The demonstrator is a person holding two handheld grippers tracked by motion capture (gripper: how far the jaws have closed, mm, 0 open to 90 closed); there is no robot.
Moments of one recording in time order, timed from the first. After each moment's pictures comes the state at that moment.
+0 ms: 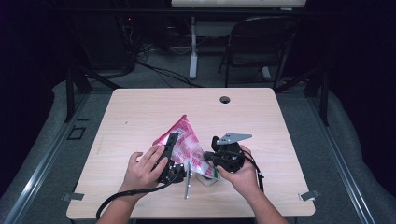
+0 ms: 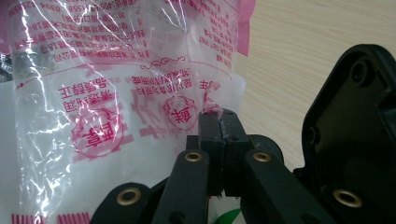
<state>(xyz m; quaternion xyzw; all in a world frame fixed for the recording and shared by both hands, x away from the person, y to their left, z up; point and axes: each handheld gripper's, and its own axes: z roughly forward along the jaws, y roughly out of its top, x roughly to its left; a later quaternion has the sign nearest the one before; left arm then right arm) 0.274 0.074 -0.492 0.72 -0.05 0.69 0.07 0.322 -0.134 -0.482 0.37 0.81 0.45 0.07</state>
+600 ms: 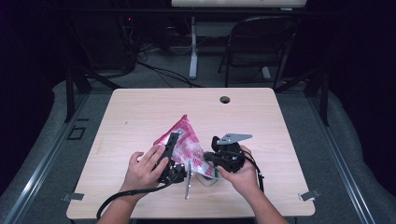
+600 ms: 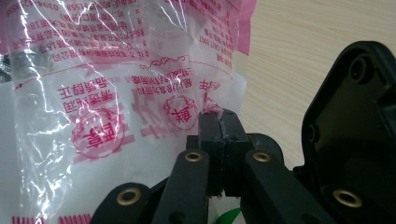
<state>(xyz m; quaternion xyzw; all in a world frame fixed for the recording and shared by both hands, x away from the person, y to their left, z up) 0.272 0.072 -0.491 0.72 -0.05 0.68 0.07 0.322 -0.135 -0.483 0.37 0.81 0.45 0.07</state>
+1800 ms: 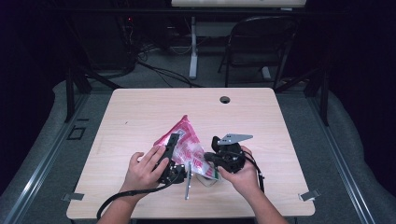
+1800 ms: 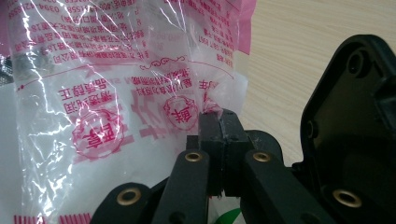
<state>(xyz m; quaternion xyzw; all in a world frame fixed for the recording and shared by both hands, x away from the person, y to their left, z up) 0.272 0.073 -0.492 0.73 -0.05 0.68 0.07 0.321 -0.136 -0.484 0.37 0.81 0.45 0.07</state>
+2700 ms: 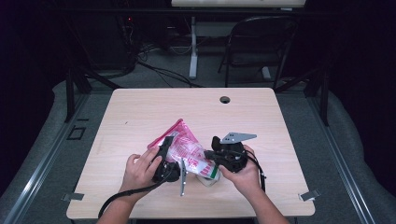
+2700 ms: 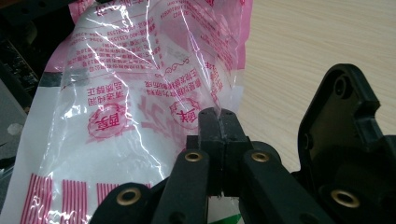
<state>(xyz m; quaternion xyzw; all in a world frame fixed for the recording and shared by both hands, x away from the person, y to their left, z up) 0.282 0.089 -0.504 0.77 0.01 0.63 0.10 0.317 -0.140 -0.473 0.37 0.80 0.47 0.08</state>
